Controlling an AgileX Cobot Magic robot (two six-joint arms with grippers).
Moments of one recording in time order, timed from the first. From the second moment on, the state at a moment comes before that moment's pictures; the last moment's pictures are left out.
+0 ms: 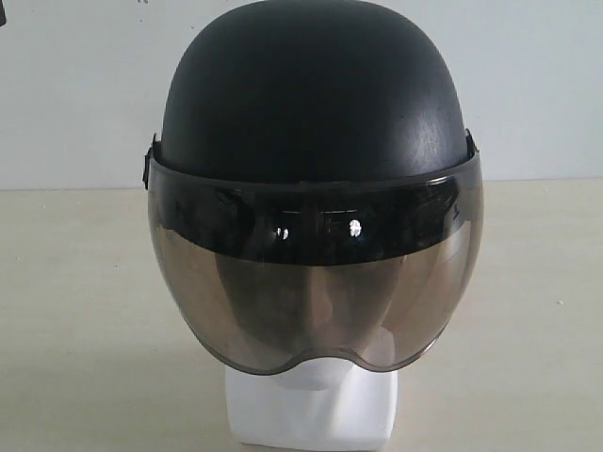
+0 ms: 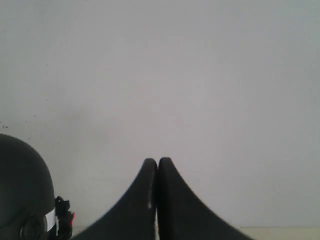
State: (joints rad) left arm -0.08 0.86 -0.84 -1.09 0.35 1.05; right arm -0.05 0.20 -0.43 1.04 0.16 -0.92
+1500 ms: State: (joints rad) left arm -0.08 0.86 -0.84 -1.09 0.35 1.05; right arm -0.05 0.01 0.00 0.03 0.35 -0.03
